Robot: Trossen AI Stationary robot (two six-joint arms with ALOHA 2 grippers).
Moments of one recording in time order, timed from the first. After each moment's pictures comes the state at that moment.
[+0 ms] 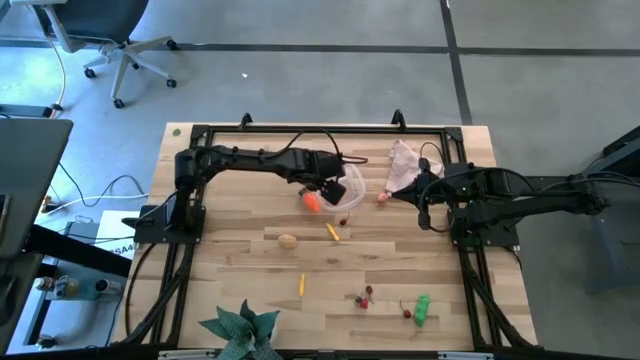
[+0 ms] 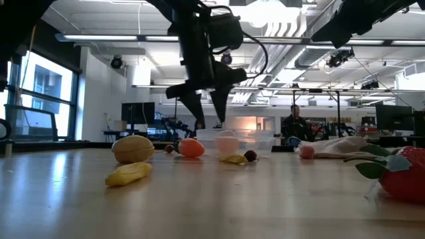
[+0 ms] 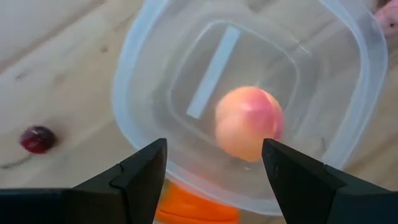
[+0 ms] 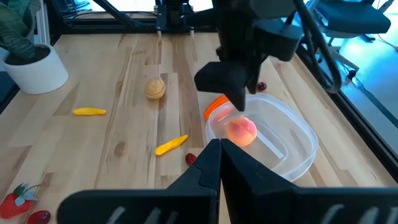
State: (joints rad) left arm 0.30 2.01 1.58 -0.81 -0.20 -0.72; right arm -0.02 0.67 0.64 -0.41 0.08 -0.01
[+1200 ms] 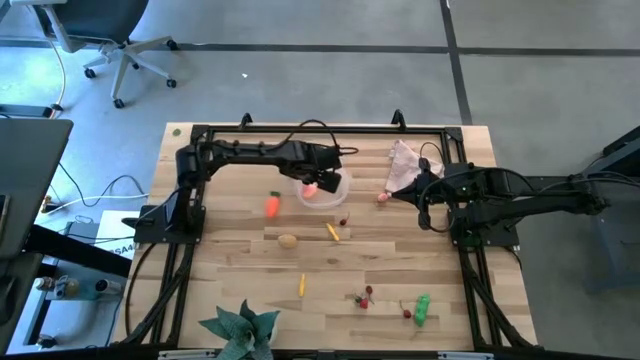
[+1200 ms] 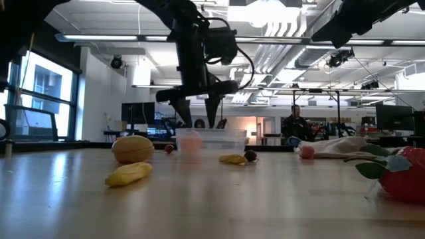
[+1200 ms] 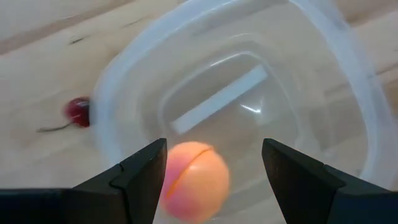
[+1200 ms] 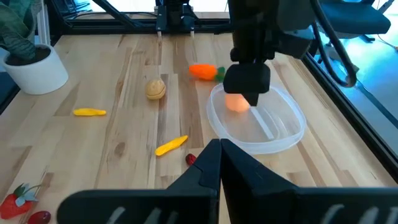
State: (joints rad) left arm 0.38 2.02 1.58 -0.90 -0.23 -0.90; right arm -0.02 0.67 0.64 -0.41 0.08 -0.01
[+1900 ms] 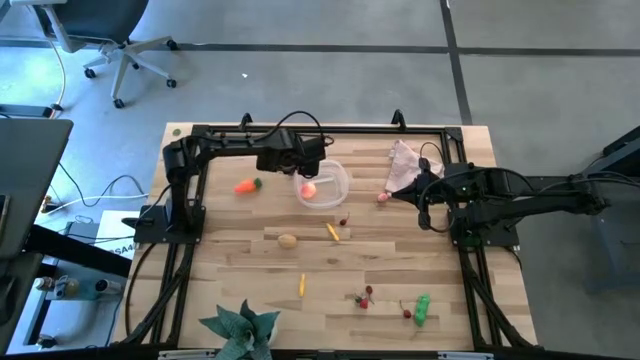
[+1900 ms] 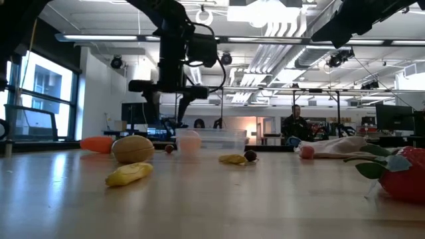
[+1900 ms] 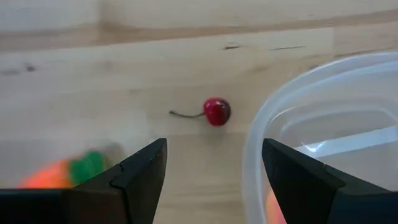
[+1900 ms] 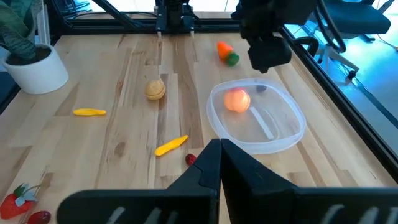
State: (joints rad) left arm 0.46 1.94 1.50 -1.06 -0.34 -1.16; right arm -0.02 0.67 0.64 -0.41 0.08 -0.01
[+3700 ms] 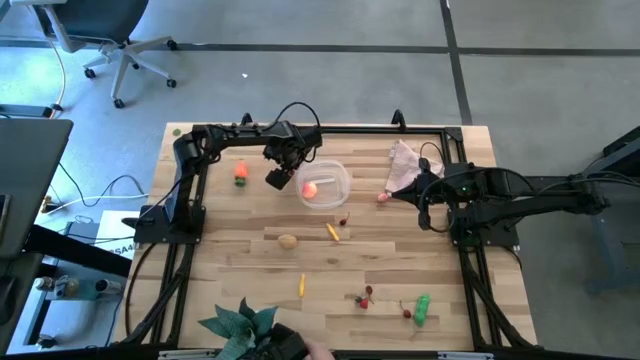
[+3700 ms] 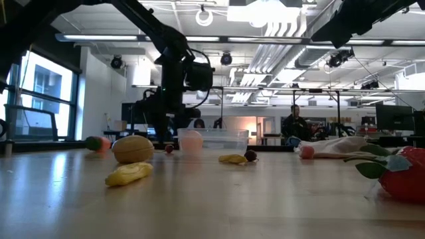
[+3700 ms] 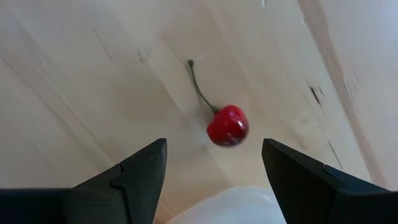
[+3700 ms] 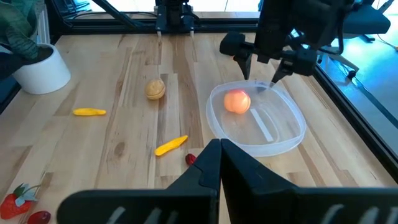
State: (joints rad) left arm 0.60 2.05 1.49 -0.98 -0.07 -2.09; right arm -0.02 0.67 0.64 -0.41 0.08 -0.01
